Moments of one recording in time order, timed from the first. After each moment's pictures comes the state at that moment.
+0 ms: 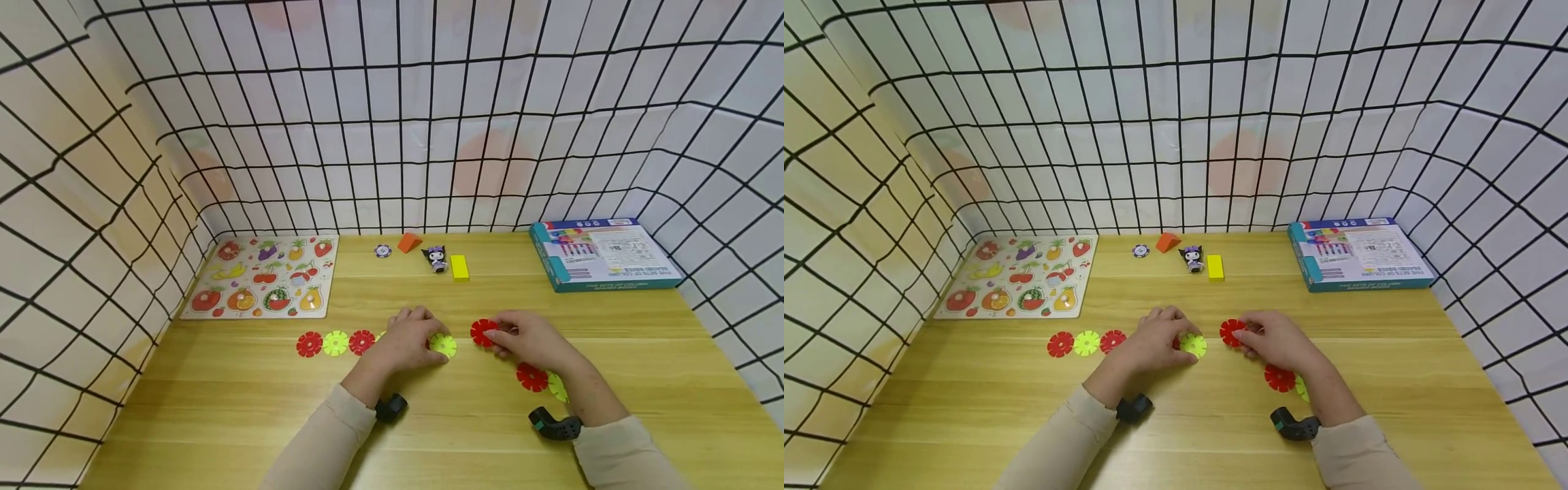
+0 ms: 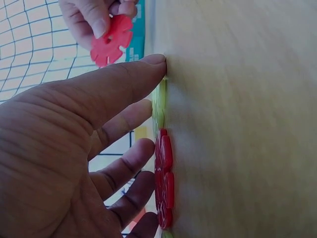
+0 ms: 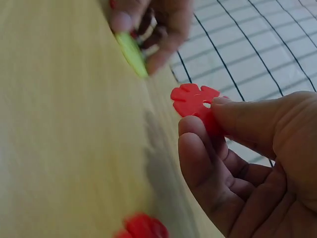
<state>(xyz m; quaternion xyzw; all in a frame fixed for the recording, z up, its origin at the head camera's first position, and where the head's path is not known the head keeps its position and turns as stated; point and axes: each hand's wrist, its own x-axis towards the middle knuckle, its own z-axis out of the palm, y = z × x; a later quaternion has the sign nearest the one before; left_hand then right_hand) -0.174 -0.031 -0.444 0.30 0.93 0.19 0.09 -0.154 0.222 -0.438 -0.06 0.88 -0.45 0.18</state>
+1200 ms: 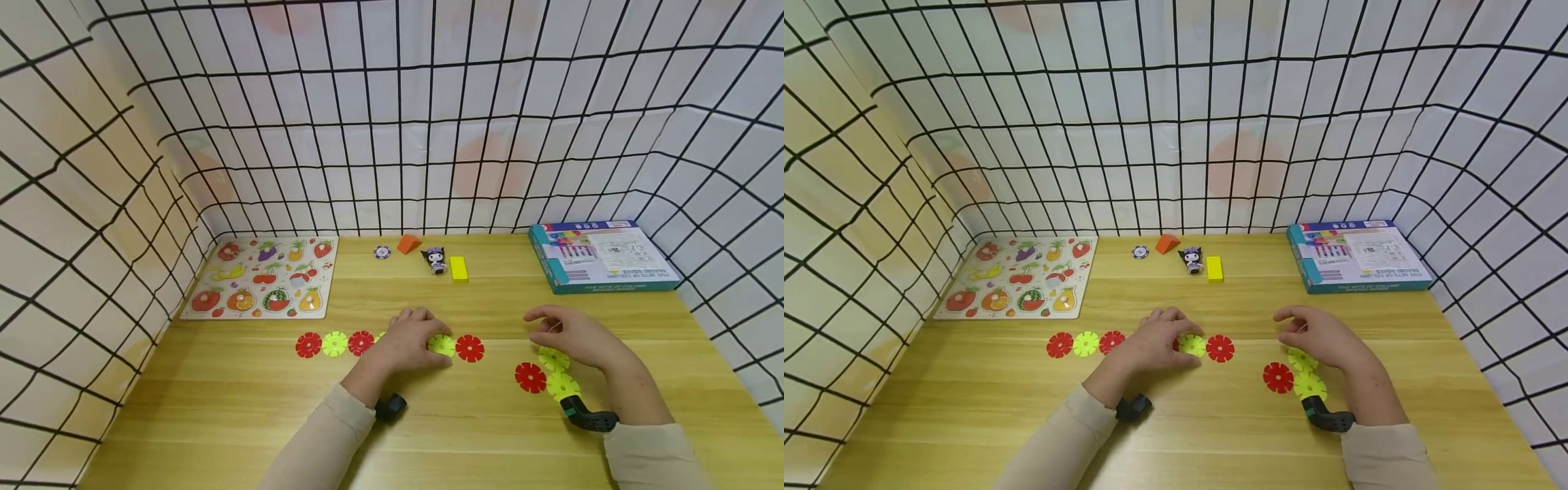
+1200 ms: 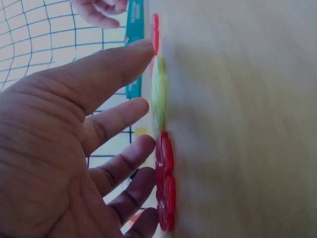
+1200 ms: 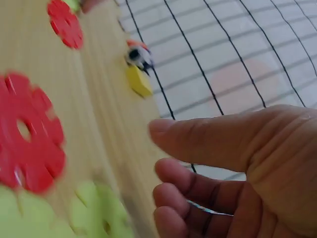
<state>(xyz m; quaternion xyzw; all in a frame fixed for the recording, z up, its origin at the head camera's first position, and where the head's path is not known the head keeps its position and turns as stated) -0.175 -0.029 -0.446 0.30 0.93 0.19 0.10 -0.151 0.283 -0.416 -0.07 0.93 -0.33 0.15</state>
